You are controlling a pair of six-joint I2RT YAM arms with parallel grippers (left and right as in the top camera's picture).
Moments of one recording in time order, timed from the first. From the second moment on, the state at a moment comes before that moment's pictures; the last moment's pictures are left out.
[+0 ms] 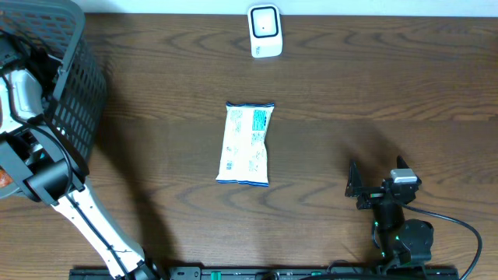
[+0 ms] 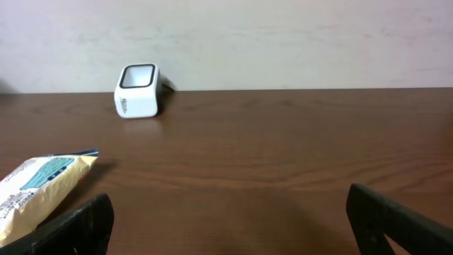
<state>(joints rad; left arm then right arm) 0.56 2.41 2.01 -0.69 -0.21 0.87 0.08 0.01 0.01 -0.07 0.00 0.04</state>
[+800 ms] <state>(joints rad) 0.48 2.21 1.99 -0.80 -0.16 0.33 0.08 0.01 0.01 -0.07 0.00 0.04</state>
